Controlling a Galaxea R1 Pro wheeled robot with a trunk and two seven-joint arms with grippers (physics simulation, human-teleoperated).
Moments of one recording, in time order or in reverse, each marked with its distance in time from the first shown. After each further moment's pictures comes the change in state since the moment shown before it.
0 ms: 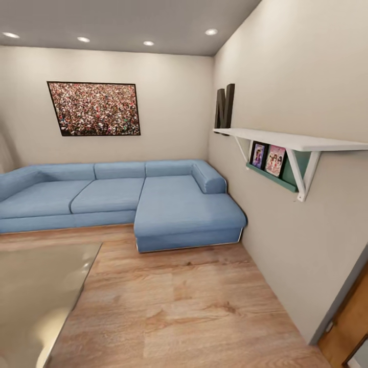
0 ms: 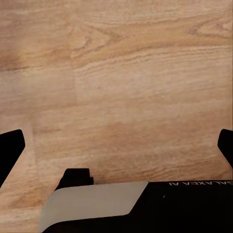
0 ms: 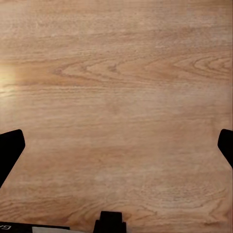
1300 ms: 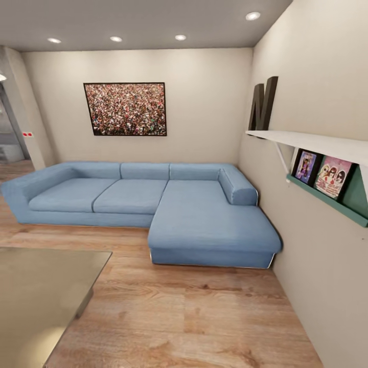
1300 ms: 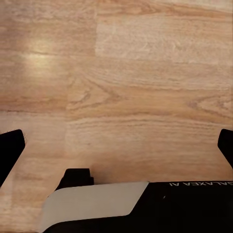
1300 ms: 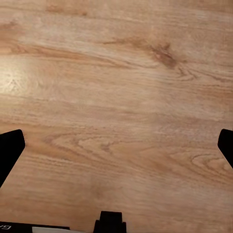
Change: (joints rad) left arm 0.000 0.002 0.000 0.000 0.003 -0.001 0.000; right arm 0.000 0.000 0.000 0.000 0.000 -0.001 0.000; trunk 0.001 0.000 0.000
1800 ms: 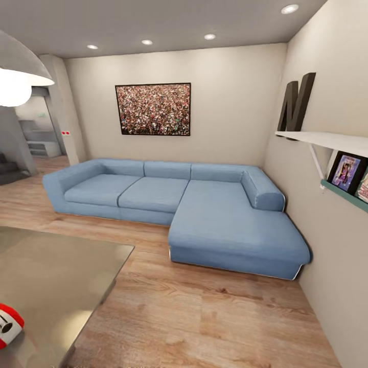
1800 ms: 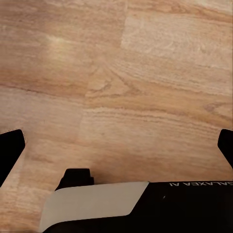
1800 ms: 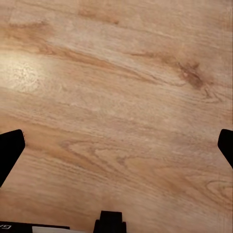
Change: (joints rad) left arm 0.000 0.000 0.001 0.000 0.000 0.000 0.000; right arm 0.000 0.000 0.001 0.001 0.000 -0.001 0.000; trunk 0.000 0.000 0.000
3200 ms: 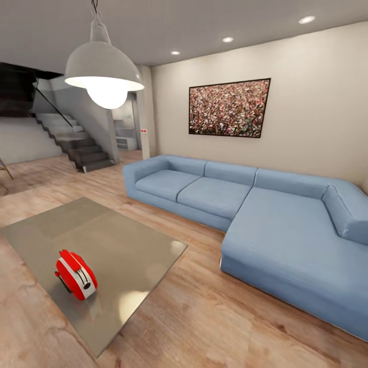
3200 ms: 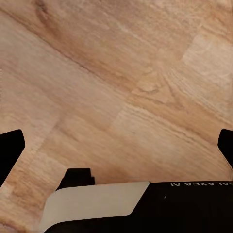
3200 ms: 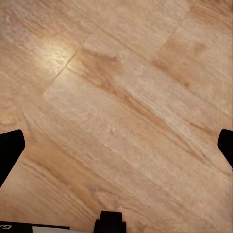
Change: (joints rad) left arm 0.000 0.001 0.000 0.000 0.000 0.000 0.001; right arm 0.000 0.000 0.000 0.000 0.000 0.000 0.000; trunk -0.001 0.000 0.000
